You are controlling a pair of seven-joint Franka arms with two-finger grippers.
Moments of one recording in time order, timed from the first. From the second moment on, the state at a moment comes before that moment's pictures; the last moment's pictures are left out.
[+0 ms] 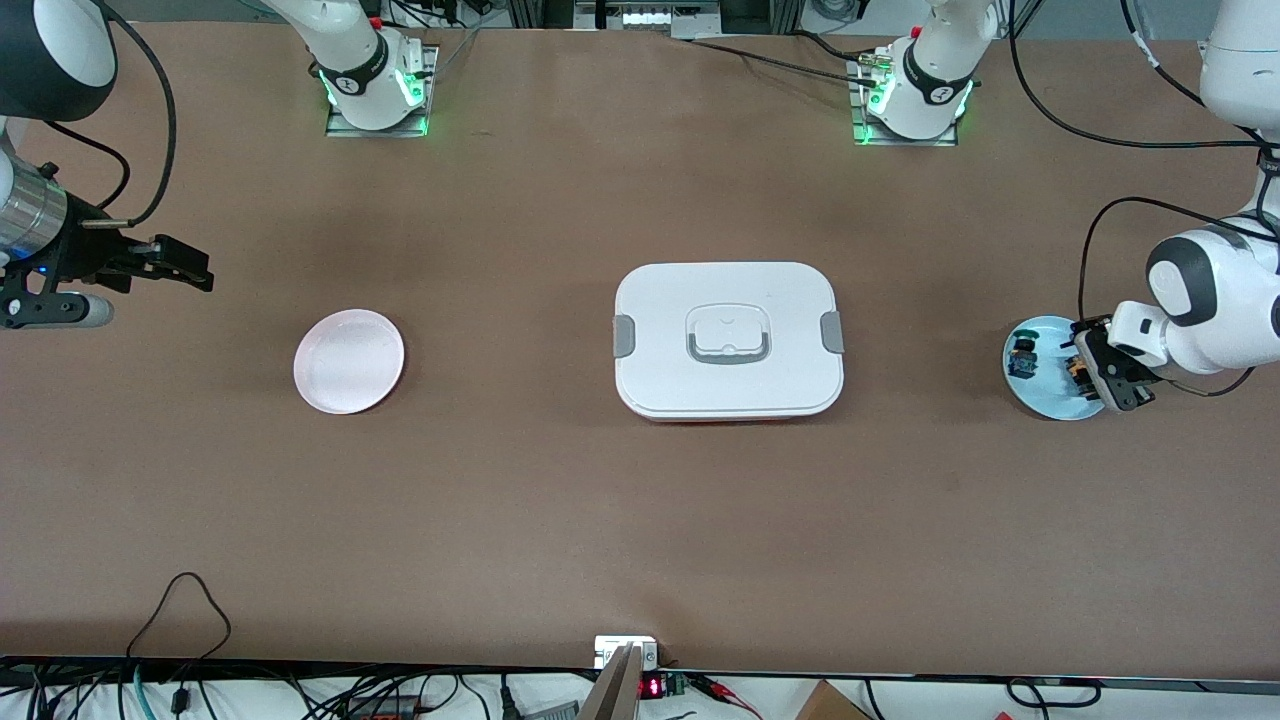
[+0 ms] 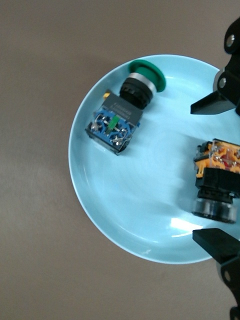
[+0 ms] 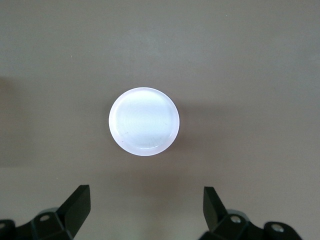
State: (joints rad) left arm 0.38 0.51 -0.03 -1.96 0.00 2.35 1.64; right arm 0.10 0.11 -0.09 -1.61 0.00 1.63 -0.03
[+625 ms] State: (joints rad) left arm 0.40 0.51 -0.03 -1.97 0.00 2.44 1.87; right arm 0.09 0.11 -0.09 -1.61 0.00 1.63 -0.03
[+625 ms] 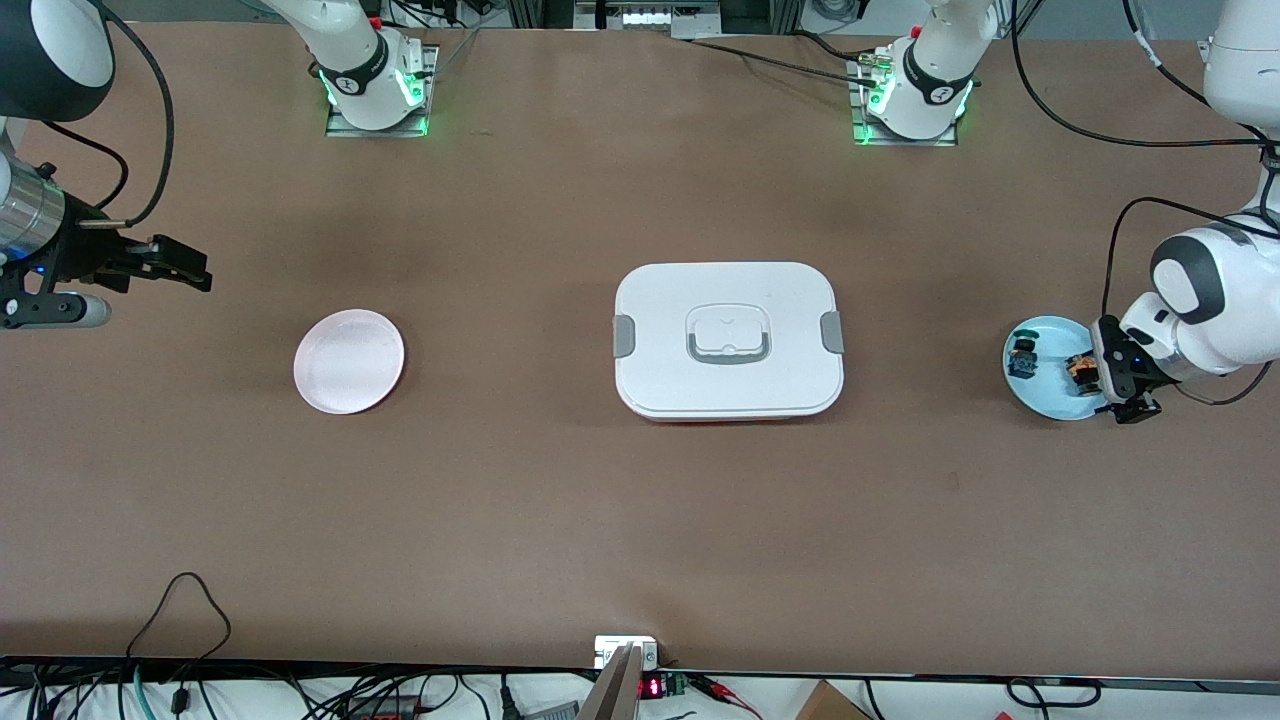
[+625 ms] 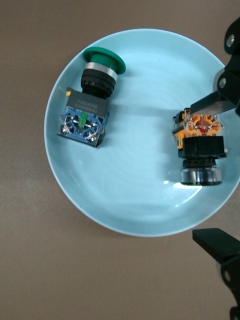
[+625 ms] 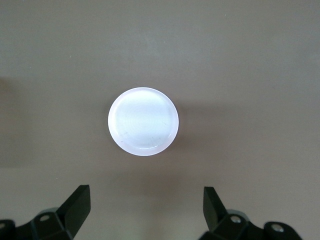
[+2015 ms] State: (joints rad) left arm 0.43 0.51 -0.03 -2.07 0.00 2.55 1.86; right arm 0.09 0.11 -0.10 -1.61 0.00 1.56 -0.03
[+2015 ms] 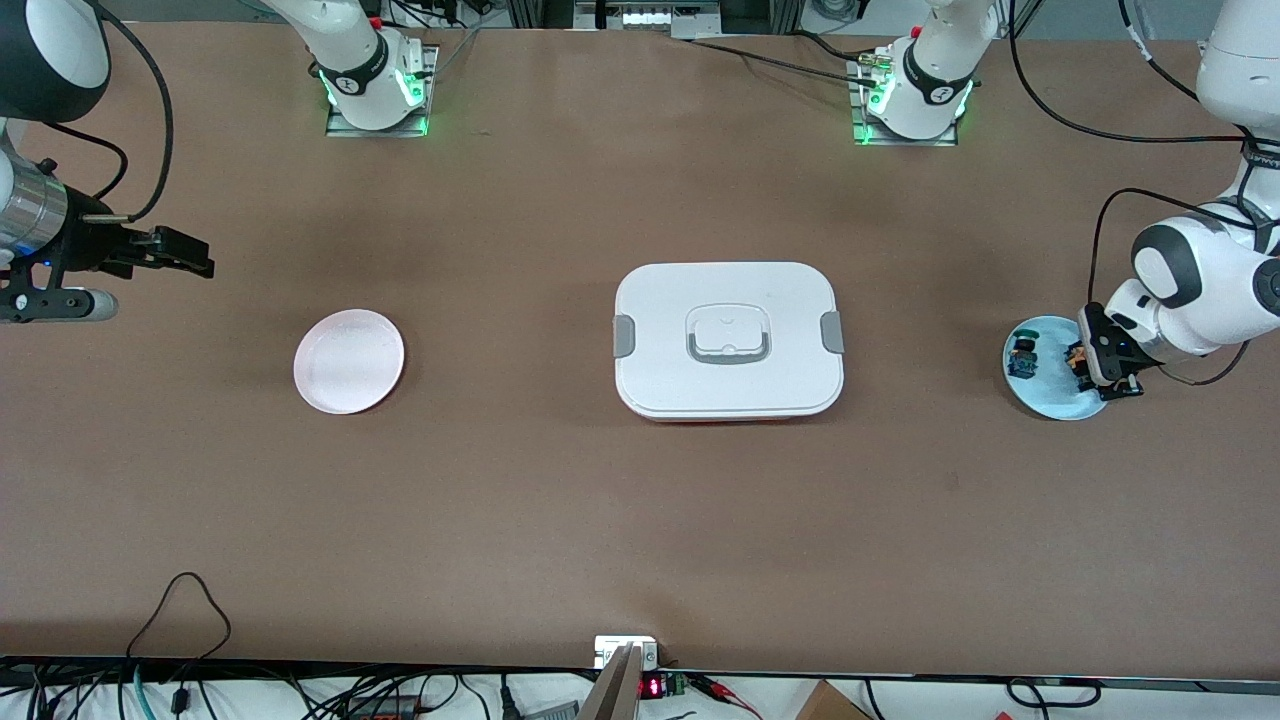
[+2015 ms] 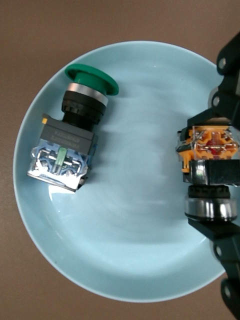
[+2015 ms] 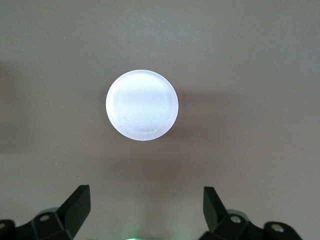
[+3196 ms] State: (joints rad) left arm 0.43 0.46 -0.26 -1.77 -0.31 1.87 1.54; right arm 0.09 0.11 -0.10 -1.61 0.00 1.56 -0.03
